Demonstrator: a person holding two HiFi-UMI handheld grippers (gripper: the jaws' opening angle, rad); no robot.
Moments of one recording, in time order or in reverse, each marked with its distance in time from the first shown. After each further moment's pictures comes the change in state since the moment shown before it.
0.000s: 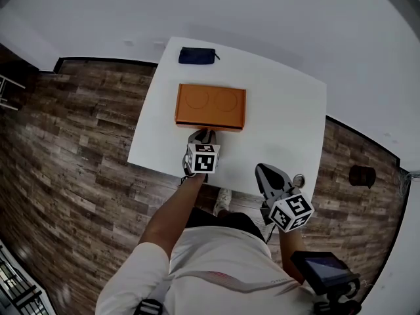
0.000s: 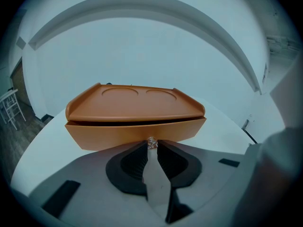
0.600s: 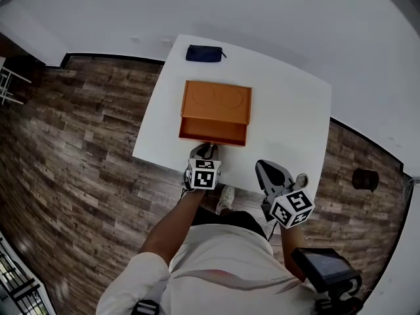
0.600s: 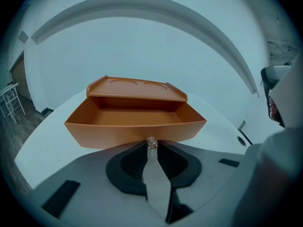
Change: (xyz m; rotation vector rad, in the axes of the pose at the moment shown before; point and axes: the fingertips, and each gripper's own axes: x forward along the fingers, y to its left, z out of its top) left arm -0.044 -0.013 -0.050 -0.025 0.025 -0.021; right arm 0.004 0.013 0.000 -0.018 0.001 0.048
